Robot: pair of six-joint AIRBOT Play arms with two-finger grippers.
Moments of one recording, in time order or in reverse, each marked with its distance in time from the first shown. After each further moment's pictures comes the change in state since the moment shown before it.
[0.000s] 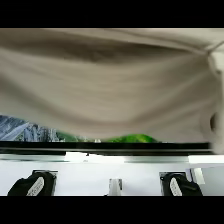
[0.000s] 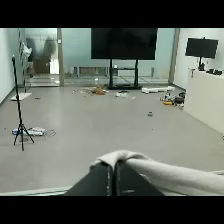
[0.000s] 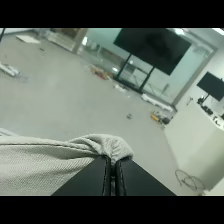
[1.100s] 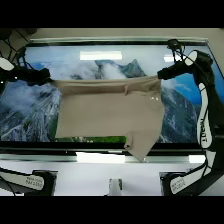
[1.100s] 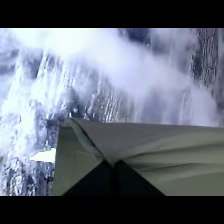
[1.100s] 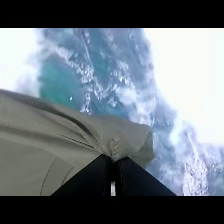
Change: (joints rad) left arm -0.015 -0.880 -0.376 0.008 0.031 -0.068; right arm 0.222 -1.096 -0.093 -0.114 -0.082 0.228
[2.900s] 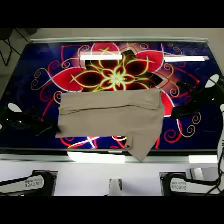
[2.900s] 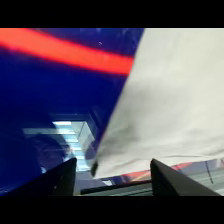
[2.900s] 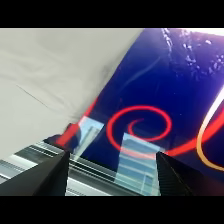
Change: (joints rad) left arm 0.166 0.258 -0.798 -0.014 -0.225 0.166; right arm -0.214 0.307 -0.494 -0.016 0.557 -0.152
